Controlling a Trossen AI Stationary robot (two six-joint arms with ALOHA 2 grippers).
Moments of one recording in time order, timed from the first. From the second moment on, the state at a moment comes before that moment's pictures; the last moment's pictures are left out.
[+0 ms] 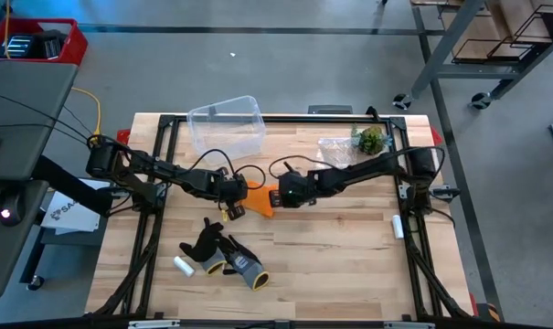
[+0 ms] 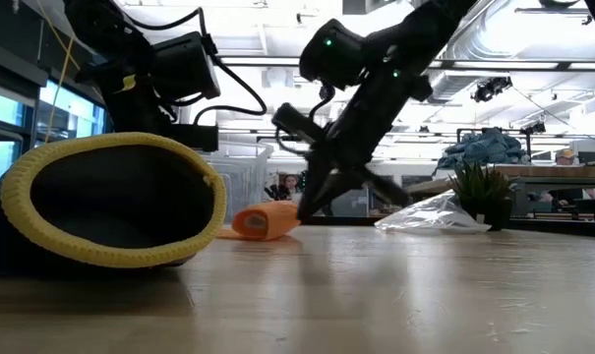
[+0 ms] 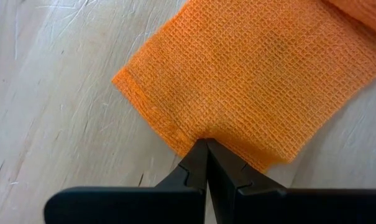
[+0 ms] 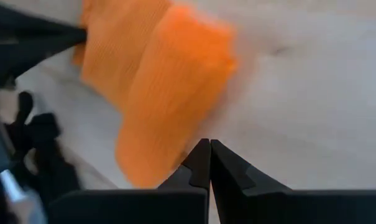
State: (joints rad) left arm 0.01 1.58 0.69 -0.35 -0.27 -0.35; right arm -0.02 1.94 1.15 -0.17 -0.03 1.32
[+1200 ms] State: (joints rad) left arm 0.01 1.52 0.69 -0.49 -0.39 -0.22; right arm -0.05 2.04 1.40 -0.10 0.04 1.25
